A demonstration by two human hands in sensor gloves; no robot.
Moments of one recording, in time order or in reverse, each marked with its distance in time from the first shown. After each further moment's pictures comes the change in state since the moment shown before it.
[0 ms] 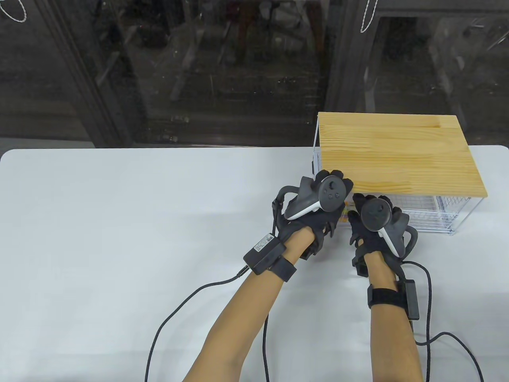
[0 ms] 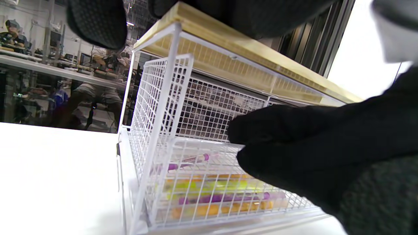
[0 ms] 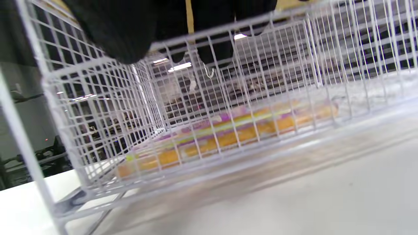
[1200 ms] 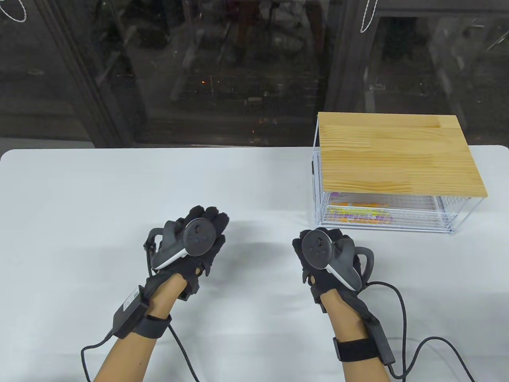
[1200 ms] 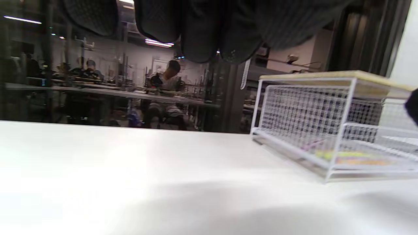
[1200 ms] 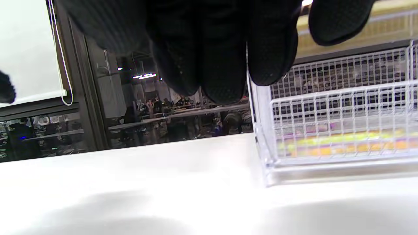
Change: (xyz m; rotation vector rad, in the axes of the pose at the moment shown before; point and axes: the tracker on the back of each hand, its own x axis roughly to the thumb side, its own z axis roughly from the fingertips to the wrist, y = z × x) left_hand -0.192 0.047 0.204 0.036 0.209 -0.154; right_hand 0.125 -0.032 0.109 0.090 -0.253 0.048
